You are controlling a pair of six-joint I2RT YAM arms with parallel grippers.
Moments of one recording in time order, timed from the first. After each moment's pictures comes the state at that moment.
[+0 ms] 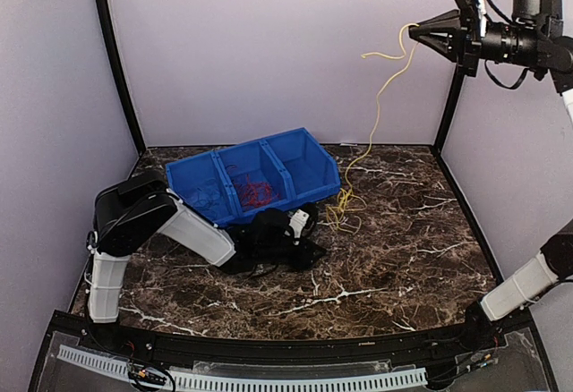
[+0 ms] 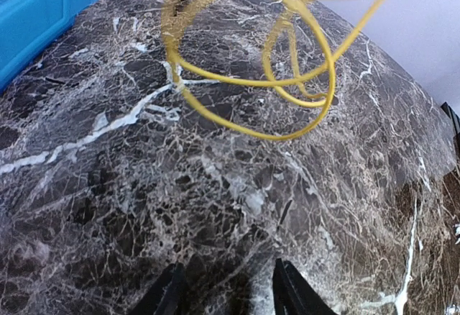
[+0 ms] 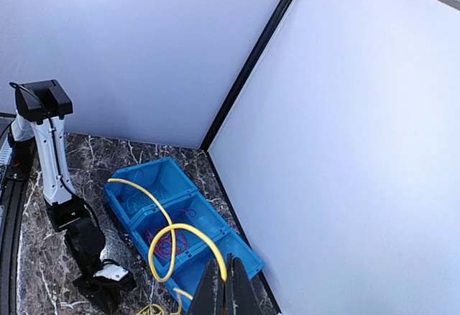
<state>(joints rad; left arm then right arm) -0.99 2.14 1.07 0.58 0.09 -0.33 0.35 1.43 2.23 -0.99 -0.78 -0.61</state>
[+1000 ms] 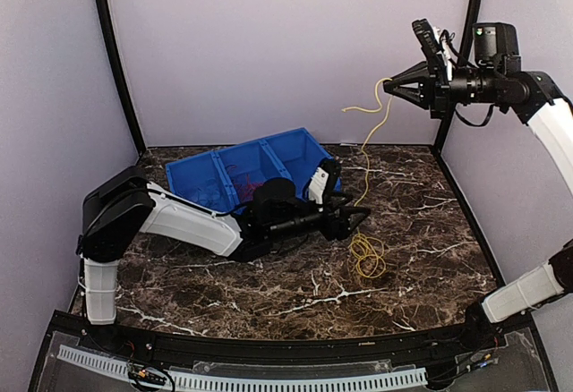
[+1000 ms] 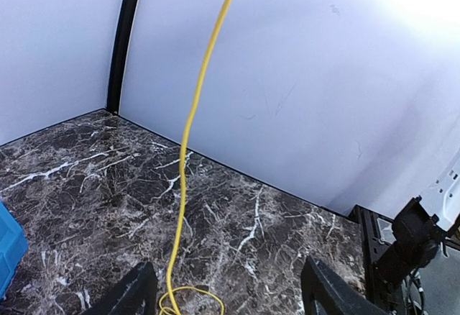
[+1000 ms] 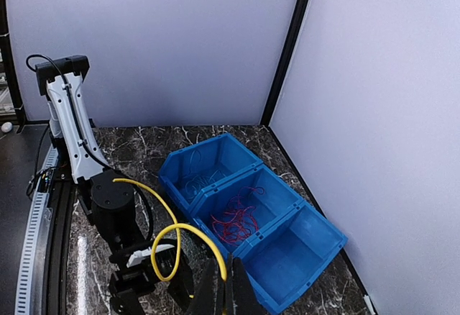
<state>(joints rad) -1.06 2.04 1.22 0.80 0.13 -0.27 0.36 1.33 1.75 -0.77 -0.89 -0.50</state>
